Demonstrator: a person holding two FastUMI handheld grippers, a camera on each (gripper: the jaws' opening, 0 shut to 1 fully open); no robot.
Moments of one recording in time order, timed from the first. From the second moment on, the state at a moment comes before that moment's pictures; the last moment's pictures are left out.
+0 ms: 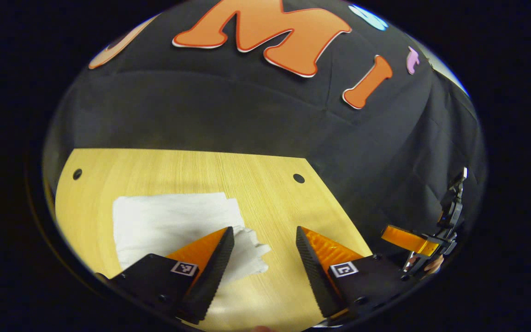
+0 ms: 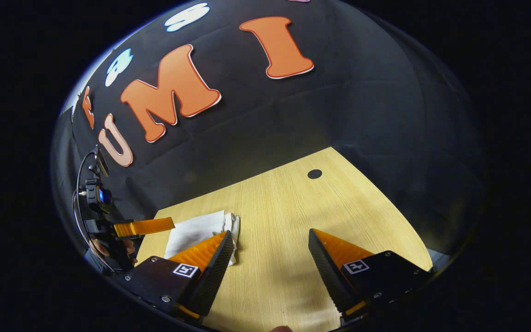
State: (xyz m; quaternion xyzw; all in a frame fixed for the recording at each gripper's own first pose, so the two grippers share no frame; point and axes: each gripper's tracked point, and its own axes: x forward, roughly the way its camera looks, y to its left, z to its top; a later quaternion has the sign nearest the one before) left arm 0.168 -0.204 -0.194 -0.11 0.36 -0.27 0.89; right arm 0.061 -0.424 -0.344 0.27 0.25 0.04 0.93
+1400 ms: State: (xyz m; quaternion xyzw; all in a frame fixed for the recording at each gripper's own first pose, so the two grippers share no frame) left arm 0.002 0.014 0.019 -0.01 0.01 -0.07 1.00; right arm -0.051 -0.280 -0.133 0.09 0.00 0.07 0.99
